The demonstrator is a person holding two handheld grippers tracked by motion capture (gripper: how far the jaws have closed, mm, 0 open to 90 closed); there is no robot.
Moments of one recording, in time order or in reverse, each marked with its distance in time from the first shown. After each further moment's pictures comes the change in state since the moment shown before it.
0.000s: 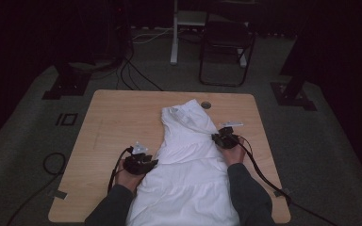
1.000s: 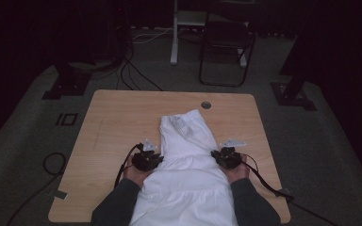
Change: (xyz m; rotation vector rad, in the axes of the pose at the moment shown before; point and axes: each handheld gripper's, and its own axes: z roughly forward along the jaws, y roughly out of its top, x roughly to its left) left arm -0.025 0.002 0.021 0.068 -0.015 0.099; right arm 0.033 -0.053 -0.043 -0.023 0.078 -0.092
